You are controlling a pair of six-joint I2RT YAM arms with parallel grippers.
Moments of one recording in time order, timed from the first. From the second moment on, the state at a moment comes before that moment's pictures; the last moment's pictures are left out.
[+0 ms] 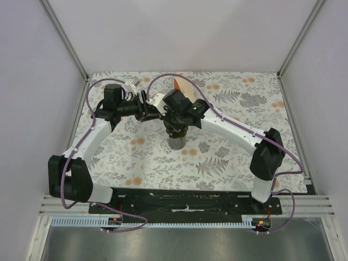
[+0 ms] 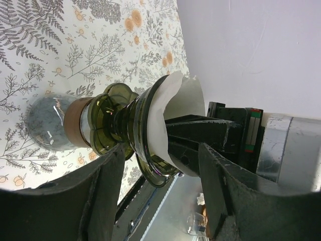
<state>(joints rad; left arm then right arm) -0.18 1.40 1.06 -0.19 0.90 -0.69 0.87 1.83 1.69 -0.72 0.06 -0.22</state>
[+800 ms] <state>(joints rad) -0.24 1.40 1.08 -0.34 0.77 -0.57 0.87 1.80 1.69 -0.73 0.02 -0.26</state>
